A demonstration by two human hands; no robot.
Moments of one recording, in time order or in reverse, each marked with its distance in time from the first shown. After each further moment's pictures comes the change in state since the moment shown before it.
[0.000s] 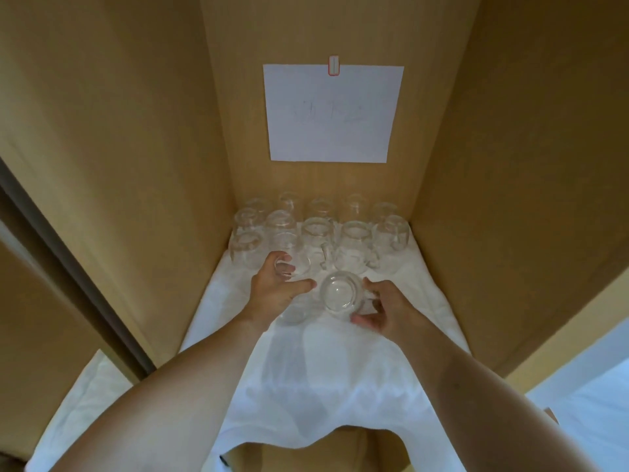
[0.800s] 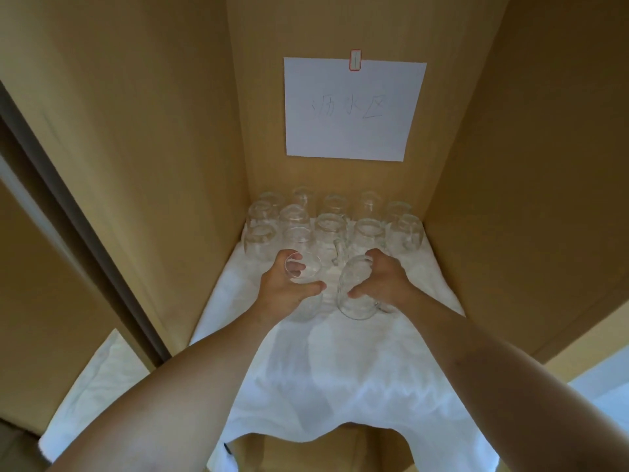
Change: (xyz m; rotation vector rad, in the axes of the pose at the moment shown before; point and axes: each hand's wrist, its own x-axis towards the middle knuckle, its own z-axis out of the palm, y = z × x) left_hand -0.004 -0.011 -0.008 0.097 -0.054 0.043; right_hand 0.014 -0.032 0.032 -1.379 0.082 -0.581
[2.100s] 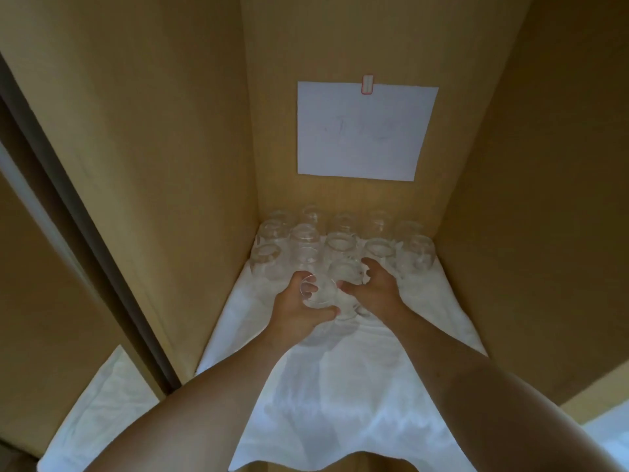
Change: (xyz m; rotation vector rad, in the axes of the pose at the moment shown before) left_hand -0.004 0.006 -0.001 0.094 -0.028 0.019; right_hand 0.022 -0.029 0.030 0.314 0.149 0.015
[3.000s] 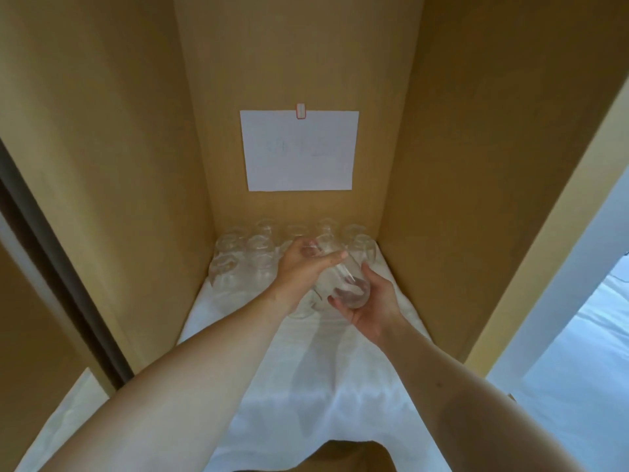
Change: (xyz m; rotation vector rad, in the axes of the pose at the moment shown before) left_hand -0.016 0.124 0.049 -0.308 -0.125 -0.014; right_hand -0.087 0.025 -0.069 1.411 -0.168 0.331
